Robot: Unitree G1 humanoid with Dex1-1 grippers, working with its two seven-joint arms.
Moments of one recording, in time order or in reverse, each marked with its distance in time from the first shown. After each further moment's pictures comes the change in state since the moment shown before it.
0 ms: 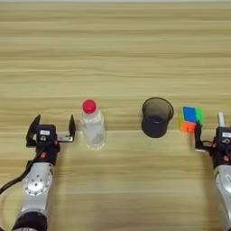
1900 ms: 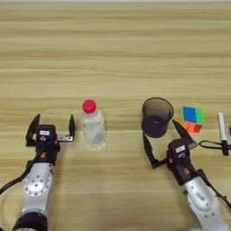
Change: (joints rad) left arm 0.002 -0.003 -0.002 0.000 0.001 -0.021 0.006; right arm 0.083 0.045 0.318 0.003 -0.057 -0.244 0.237
